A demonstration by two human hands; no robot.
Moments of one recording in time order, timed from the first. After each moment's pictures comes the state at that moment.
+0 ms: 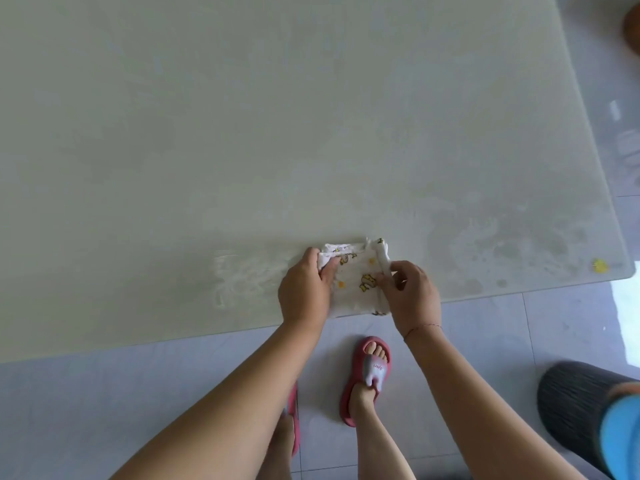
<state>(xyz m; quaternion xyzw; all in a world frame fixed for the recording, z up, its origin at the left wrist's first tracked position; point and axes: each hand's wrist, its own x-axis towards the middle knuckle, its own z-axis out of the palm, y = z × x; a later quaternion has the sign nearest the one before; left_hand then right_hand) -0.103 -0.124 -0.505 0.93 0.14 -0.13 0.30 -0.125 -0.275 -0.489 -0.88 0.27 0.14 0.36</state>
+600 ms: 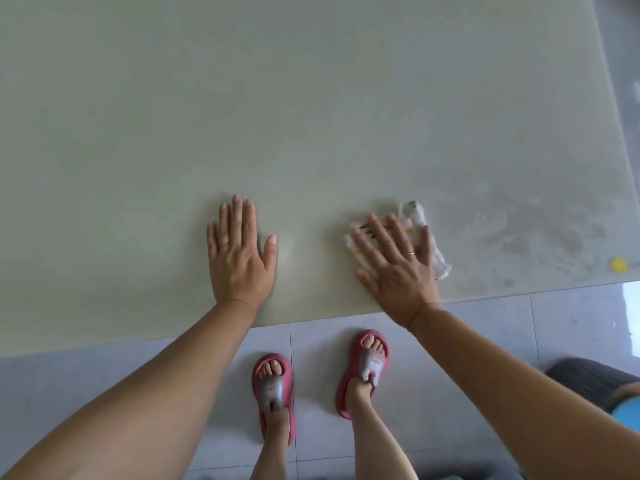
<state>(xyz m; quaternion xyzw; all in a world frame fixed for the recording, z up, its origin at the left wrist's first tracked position) -0.077 -0.051 -0.556 0.99 0.03 -0.05 0.11 -0.106 -0.306 -0.546 -0.99 -0.12 0.10 0.03</state>
